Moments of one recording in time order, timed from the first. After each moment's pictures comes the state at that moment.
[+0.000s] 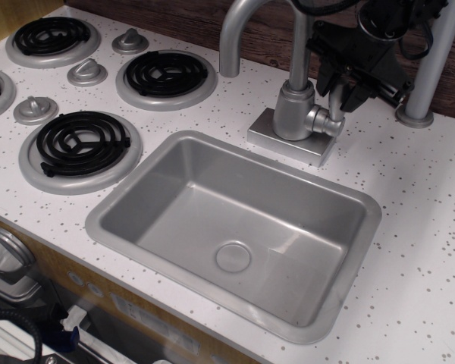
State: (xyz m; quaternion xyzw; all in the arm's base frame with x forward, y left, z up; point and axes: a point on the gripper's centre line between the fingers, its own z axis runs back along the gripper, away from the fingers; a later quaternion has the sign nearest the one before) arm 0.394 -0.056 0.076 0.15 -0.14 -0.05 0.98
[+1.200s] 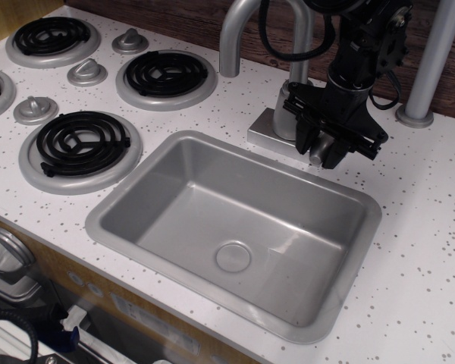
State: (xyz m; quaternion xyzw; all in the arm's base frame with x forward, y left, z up) arm 0.378 -0.054 0.034 0.09 -0.10 -0.06 0.99
